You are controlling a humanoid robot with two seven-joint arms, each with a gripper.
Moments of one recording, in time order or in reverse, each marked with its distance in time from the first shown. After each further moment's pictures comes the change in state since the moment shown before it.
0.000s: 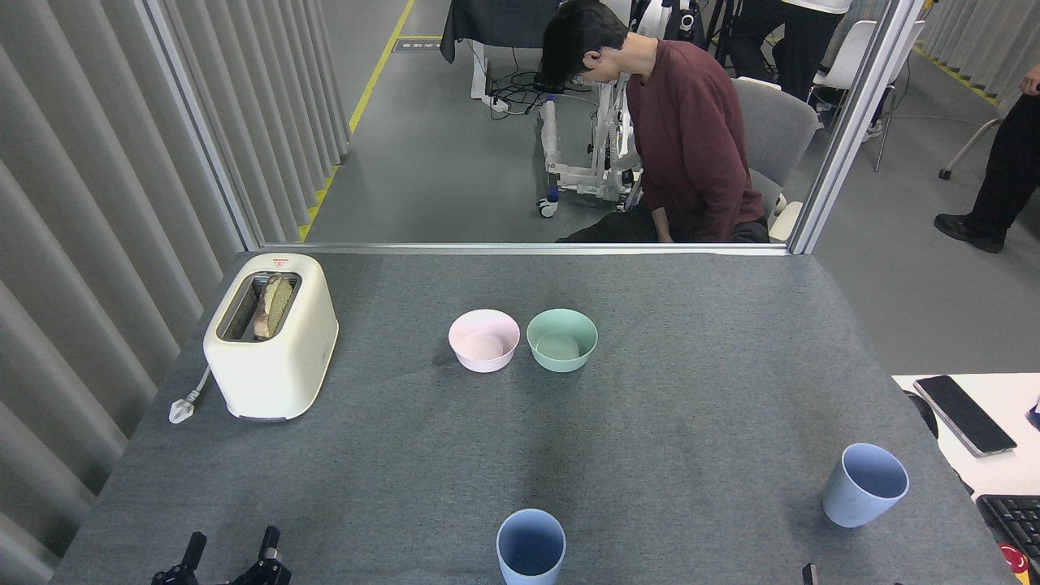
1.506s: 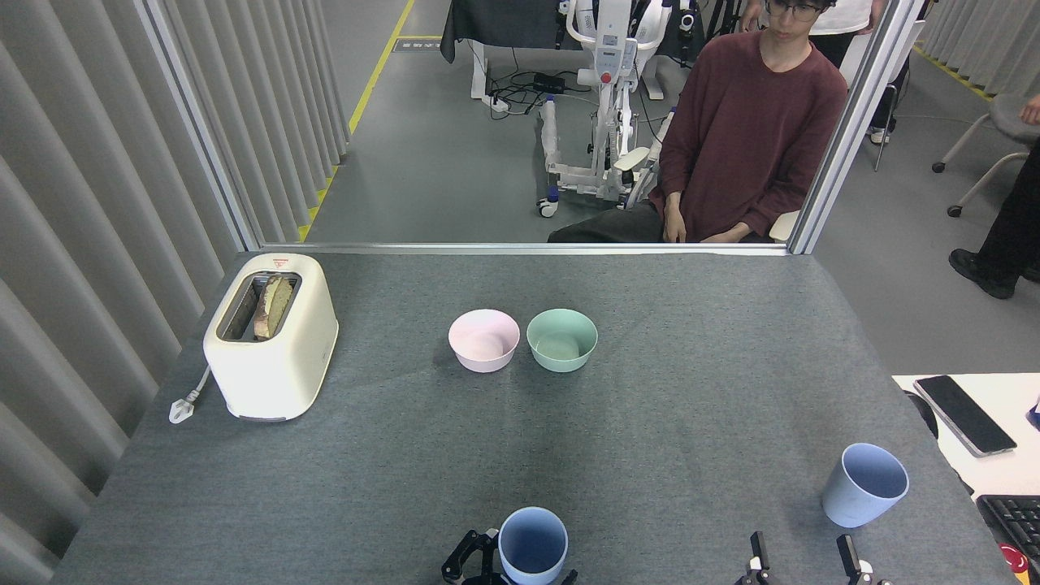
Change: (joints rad) left arm -0.252 -0.191 -0.682 0.161 -0.310 0.066 0.025; right arm 0.010 0.002 0.120 -0.136 0.087 -0.024 -0.011
